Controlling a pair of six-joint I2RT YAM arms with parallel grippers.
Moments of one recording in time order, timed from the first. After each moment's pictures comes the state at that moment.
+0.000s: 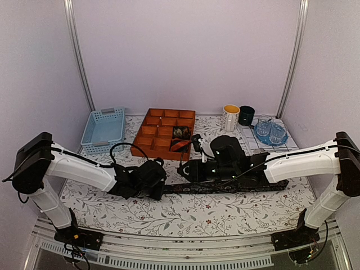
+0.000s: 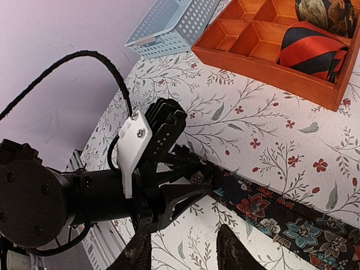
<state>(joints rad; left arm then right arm) -1.06 1.65 0.79 -0.14 -0.40 -0.63 1.07 1.57 0.93 0.17 -0.03 0.71</state>
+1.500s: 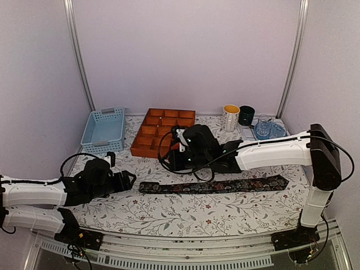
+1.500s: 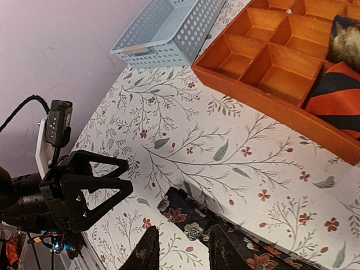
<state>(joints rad) -0.76 1.02 0.30 0.08 -0.24 -0.79 1.07 1.83 1.28 0.04 0.04 0.64</state>
